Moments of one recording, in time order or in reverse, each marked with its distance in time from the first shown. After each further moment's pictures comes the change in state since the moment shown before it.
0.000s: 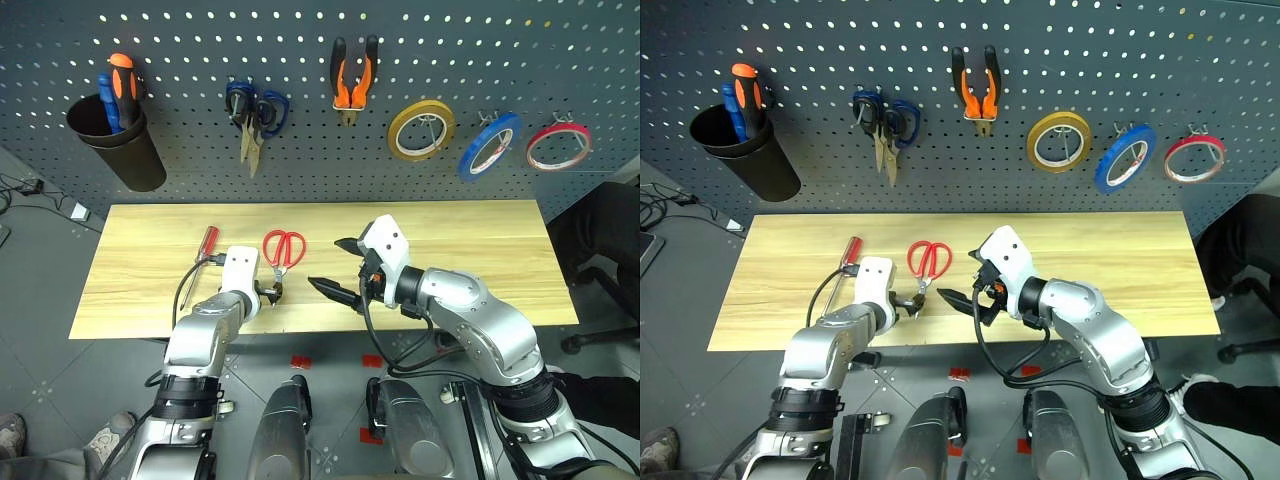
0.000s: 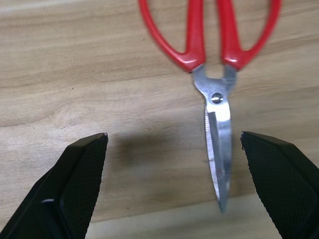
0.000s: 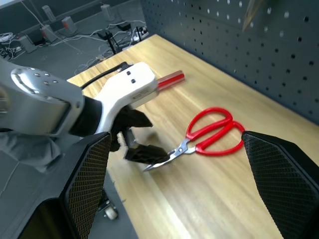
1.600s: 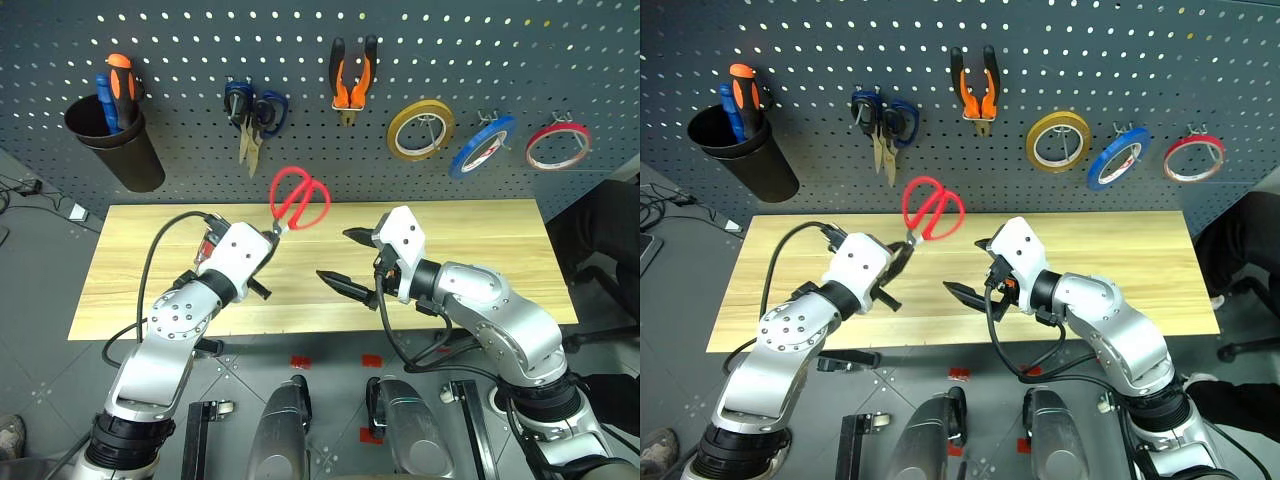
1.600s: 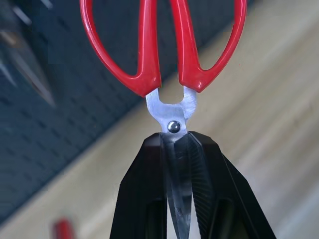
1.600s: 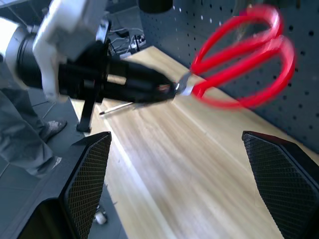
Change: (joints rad) left arm 0.198 0.271 -0.062 -0.463 0.143 -0.512 -0.244; right arm -0.019 -0.093 -0.023 -0.078 0.036 -0.059 -0.003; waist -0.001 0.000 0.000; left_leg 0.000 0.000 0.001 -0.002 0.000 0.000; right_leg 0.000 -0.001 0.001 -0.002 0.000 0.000
